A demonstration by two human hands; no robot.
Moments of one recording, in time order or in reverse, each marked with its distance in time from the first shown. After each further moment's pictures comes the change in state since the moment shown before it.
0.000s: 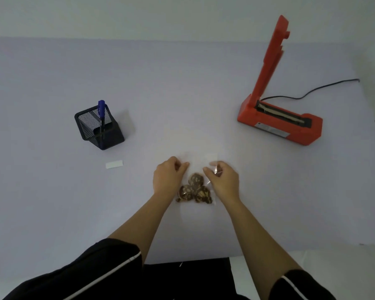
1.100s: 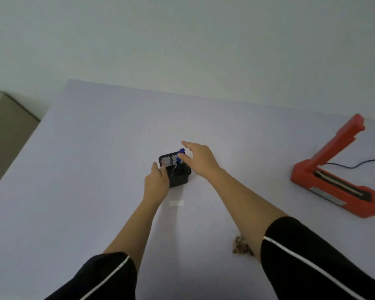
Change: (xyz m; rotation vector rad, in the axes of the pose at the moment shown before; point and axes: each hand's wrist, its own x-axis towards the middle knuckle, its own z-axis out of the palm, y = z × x) left_hand 0.065 -0.051 -0.193 -0.312 0.155 -0.240; right_hand 0.042 -0.243 0.152 -0.397 -0.434 -0.579
